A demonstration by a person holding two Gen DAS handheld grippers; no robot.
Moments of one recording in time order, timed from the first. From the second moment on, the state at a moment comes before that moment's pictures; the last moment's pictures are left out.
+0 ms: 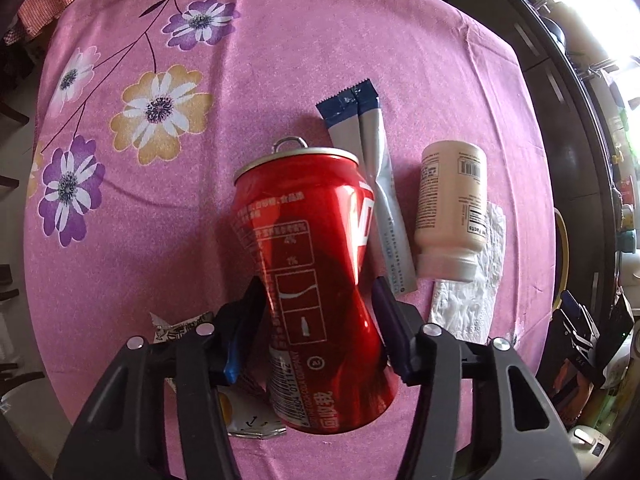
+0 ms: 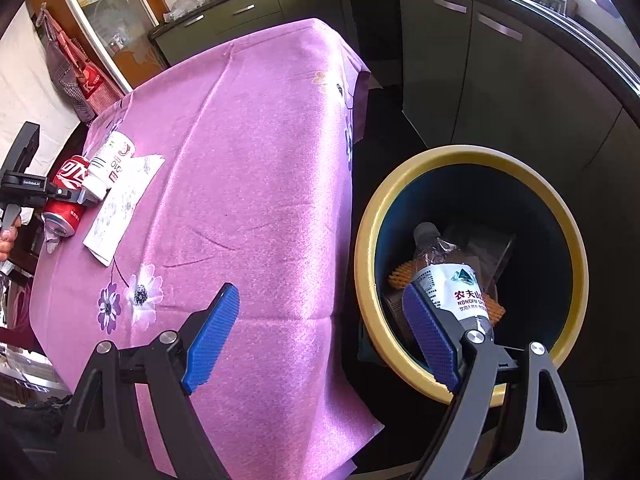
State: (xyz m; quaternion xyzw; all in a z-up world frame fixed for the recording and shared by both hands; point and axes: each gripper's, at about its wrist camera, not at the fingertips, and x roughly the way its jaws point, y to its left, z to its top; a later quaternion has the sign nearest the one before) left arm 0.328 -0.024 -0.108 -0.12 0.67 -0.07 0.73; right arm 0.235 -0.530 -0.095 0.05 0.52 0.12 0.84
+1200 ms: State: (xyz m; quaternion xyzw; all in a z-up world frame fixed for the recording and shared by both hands) left arm 0.285 -0.234 0.001 0.01 0.58 -0.31 0.75; right arm 0.168 -0.613 -0.058 0.10 0.46 0.05 0.88
